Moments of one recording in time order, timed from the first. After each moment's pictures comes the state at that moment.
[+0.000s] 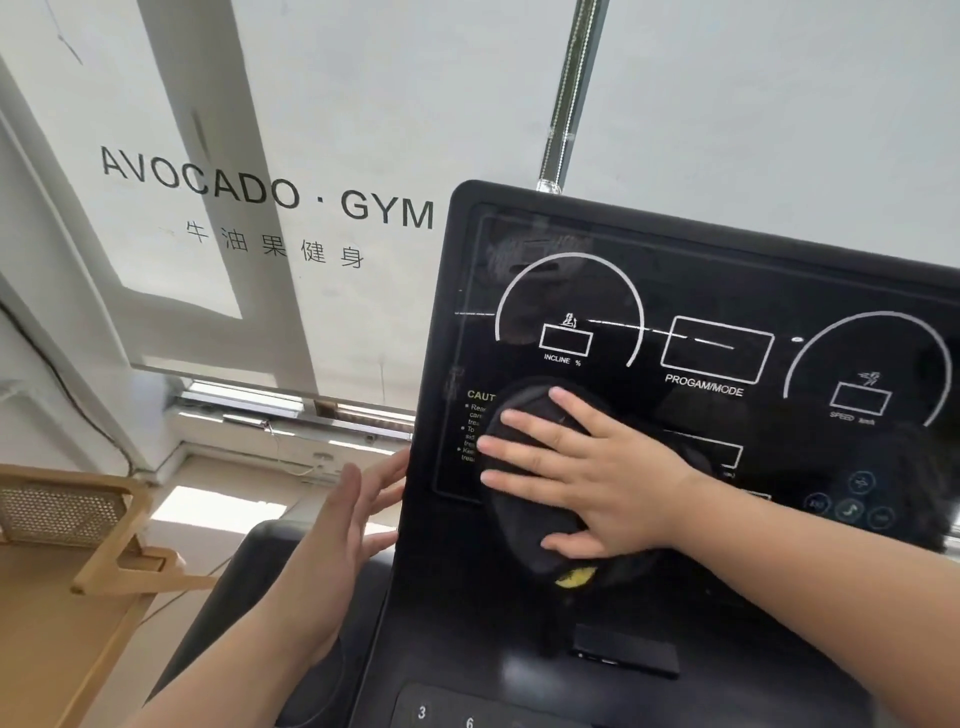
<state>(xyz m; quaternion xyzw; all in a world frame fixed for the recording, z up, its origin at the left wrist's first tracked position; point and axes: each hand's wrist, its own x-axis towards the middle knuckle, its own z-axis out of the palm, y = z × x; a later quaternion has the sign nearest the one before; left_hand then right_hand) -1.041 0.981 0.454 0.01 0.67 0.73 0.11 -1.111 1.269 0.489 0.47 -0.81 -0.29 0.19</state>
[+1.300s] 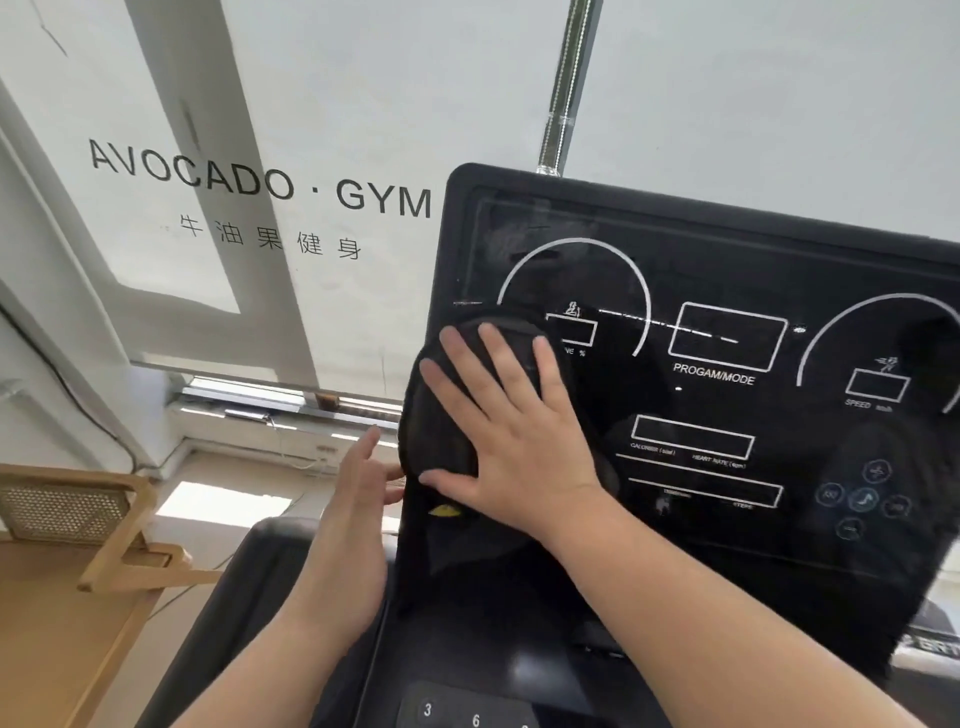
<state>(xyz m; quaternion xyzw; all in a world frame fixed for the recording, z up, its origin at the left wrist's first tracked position) -1.049 0.995 0.440 -0.03 0.74 0.67 0.01 -1.113 1.175 0.476 0.24 -0.92 -0.14 0.27</state>
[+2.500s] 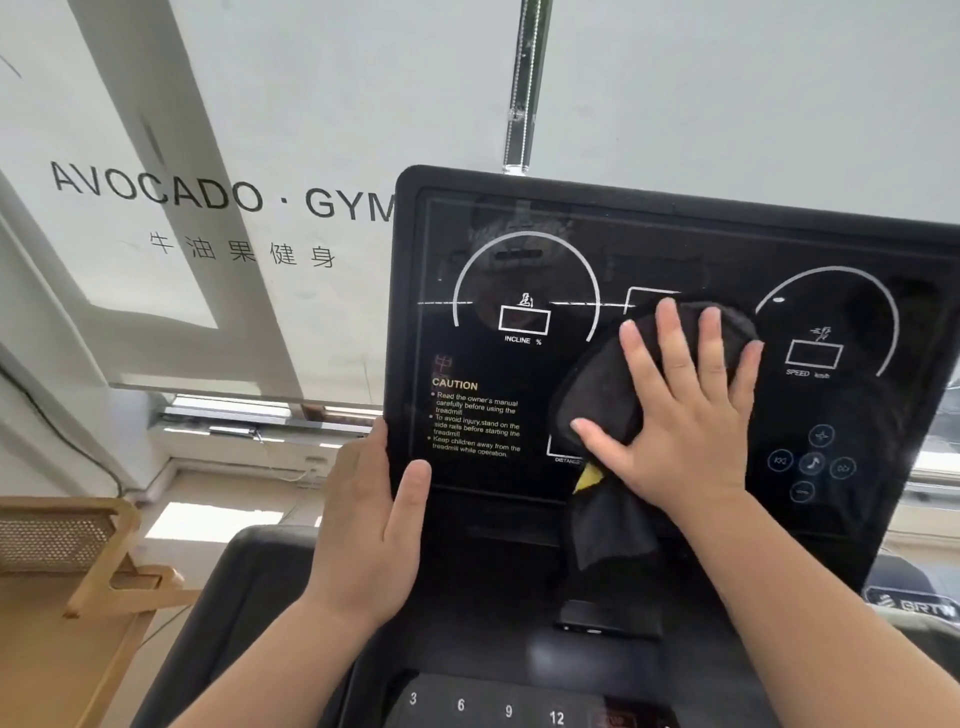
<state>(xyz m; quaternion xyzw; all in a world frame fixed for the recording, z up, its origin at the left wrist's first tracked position) -1.048 1.022 0.447 0.06 0.88 0.47 -0.10 -1.085 1.316 0.479 0.03 -0.92 -0.07 0.37</state>
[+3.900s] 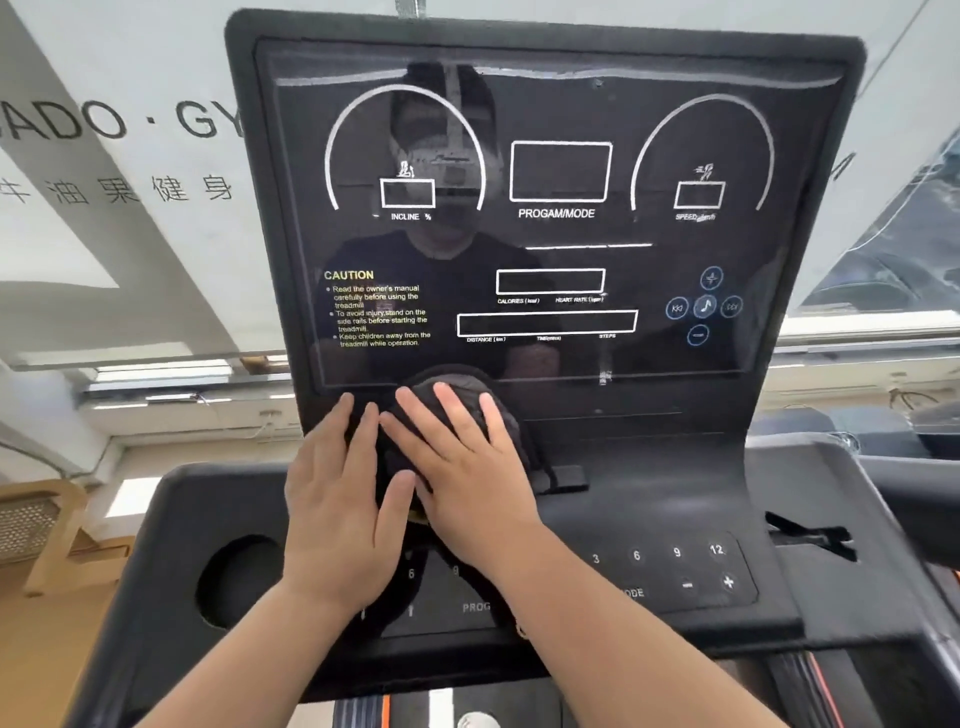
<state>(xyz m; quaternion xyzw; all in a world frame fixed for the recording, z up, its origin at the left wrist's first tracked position) -0.990 1.038 0.395 0.16 0.95 0.26 -0.09 -0.990 1.200 0.367 0.11 -0.98 0.01 0.14</state>
